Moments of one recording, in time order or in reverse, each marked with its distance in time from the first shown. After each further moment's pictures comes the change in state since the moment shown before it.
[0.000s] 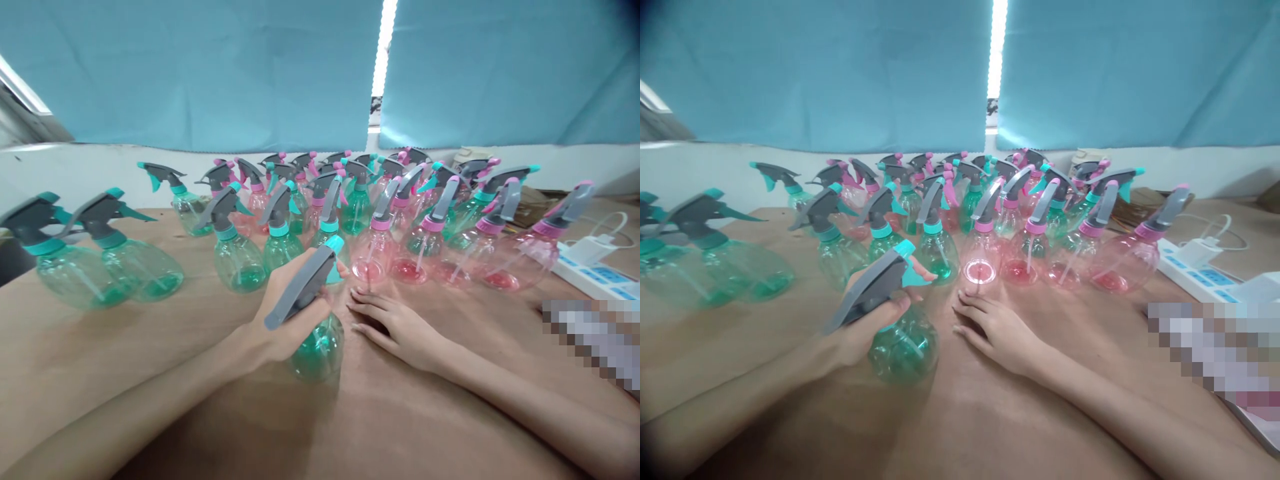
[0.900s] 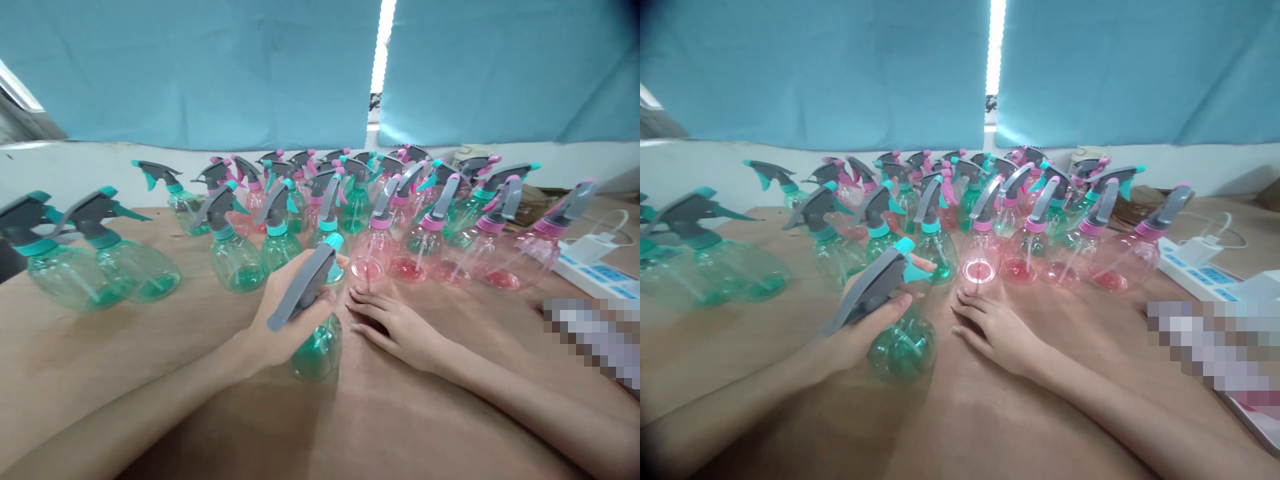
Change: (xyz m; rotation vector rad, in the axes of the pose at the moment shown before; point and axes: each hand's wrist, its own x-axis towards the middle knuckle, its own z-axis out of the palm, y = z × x) left_hand -0.002 -0.001 0.005 0.030 -0.004 -0.051; right_hand 0.000 0.000 -0.001 0.011 0.013 -0.001
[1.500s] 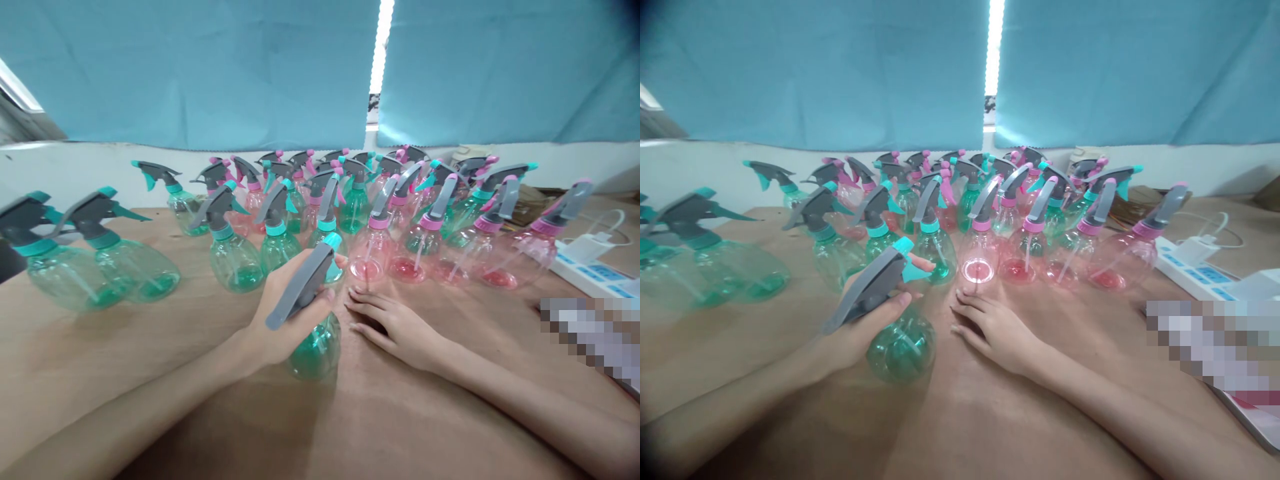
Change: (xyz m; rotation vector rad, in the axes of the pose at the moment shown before) left_hand 0.002 0.001 0.000 0.019 0.022 0.012; right_hand 0.000 -0.002 -0.001 0.007 0.006 0.005
